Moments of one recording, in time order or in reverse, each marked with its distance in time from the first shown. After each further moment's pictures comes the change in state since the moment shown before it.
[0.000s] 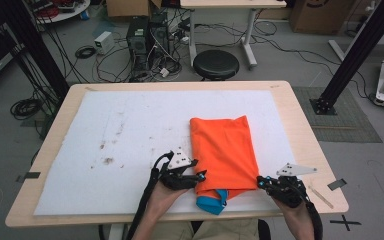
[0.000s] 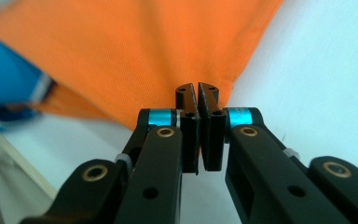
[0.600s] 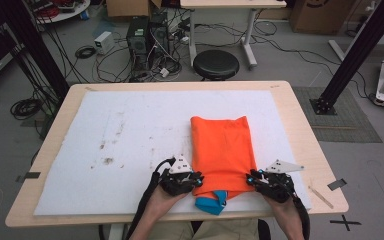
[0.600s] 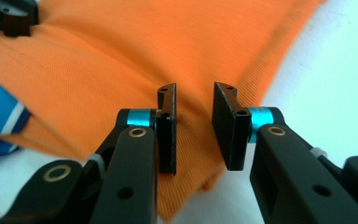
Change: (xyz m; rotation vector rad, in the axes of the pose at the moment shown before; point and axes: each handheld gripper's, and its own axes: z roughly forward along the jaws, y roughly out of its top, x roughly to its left) left arm -0.001 -0.020 0.003 0.075 -0.088 -0.001; right arm 0.008 0.009 0.025 -0.054 -0.020 -0.037
